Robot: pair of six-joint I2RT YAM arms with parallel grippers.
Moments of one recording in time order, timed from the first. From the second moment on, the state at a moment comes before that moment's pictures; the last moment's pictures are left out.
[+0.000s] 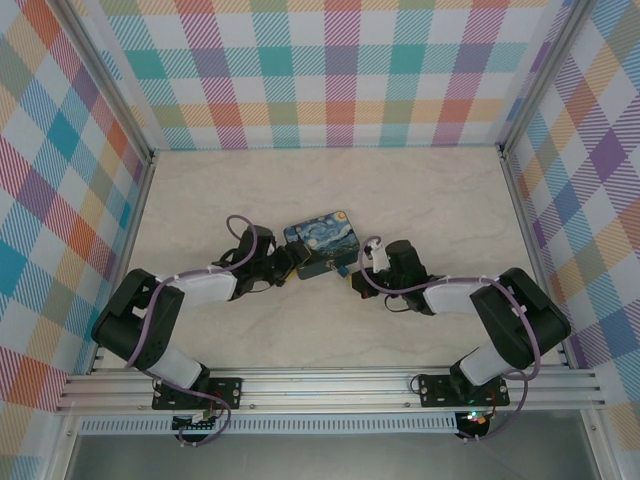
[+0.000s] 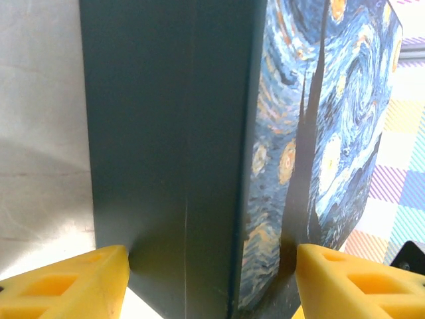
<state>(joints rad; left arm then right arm) -0.52 1.52 0.63 0.18 0.29 -1.19 0.53 1.52 0.48 0.36 -0.46 0.44</state>
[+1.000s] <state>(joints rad) -0.41 1.33 0.79 -0.25 0.14 -0.98 0.43 1.63 0.47 0.41 -0.64 0.52</state>
